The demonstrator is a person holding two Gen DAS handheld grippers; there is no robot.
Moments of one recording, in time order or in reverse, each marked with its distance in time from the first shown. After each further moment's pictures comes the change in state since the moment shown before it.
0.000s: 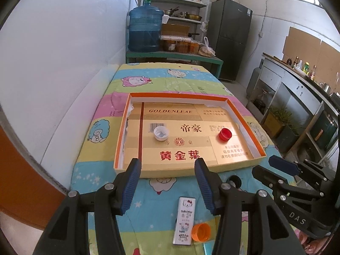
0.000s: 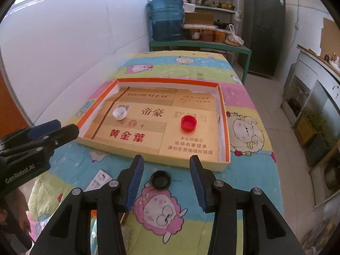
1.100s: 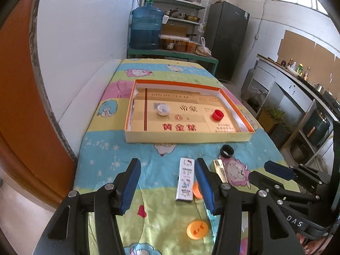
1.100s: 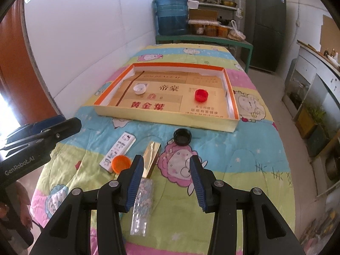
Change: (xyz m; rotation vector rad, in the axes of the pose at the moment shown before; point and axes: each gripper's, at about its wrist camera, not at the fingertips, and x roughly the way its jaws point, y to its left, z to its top) left arm -0.044 0.014 -0.056 -0.023 -0.002 -0.047; right arm -0.037 0.032 -0.059 0.004 0.029 0.014
